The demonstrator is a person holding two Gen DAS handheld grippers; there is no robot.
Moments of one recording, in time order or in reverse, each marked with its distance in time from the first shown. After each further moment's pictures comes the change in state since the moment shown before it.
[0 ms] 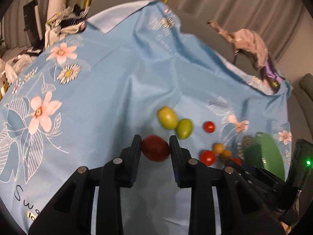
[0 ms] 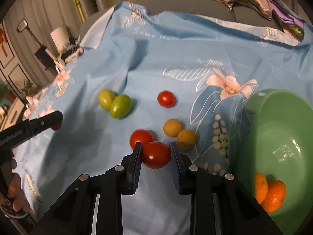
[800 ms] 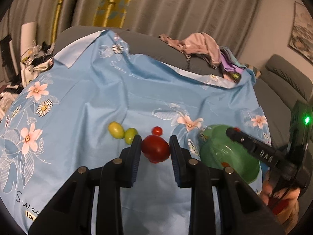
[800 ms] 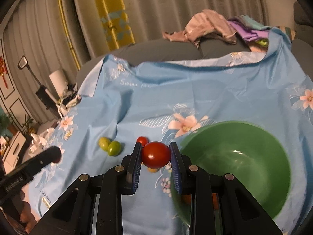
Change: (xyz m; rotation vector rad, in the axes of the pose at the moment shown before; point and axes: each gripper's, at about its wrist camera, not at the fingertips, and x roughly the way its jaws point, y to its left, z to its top) left arm -0.058 -0.075 -0.018 0.210 -0.116 -0.161; right arm -0.104 -0.048 0.008 0.113 -0.276 -0.029
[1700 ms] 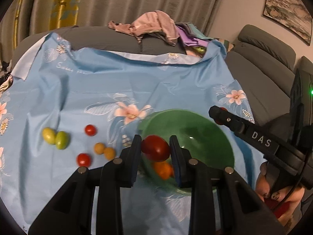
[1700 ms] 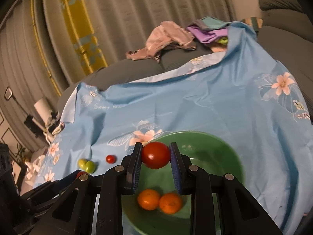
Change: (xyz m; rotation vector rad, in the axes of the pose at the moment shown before) left arm 0.061 -0.130 -0.007 0.159 0.094 -0.152; right arm -0.040 -0.087 0.005 0.179 -0.087 -0.113
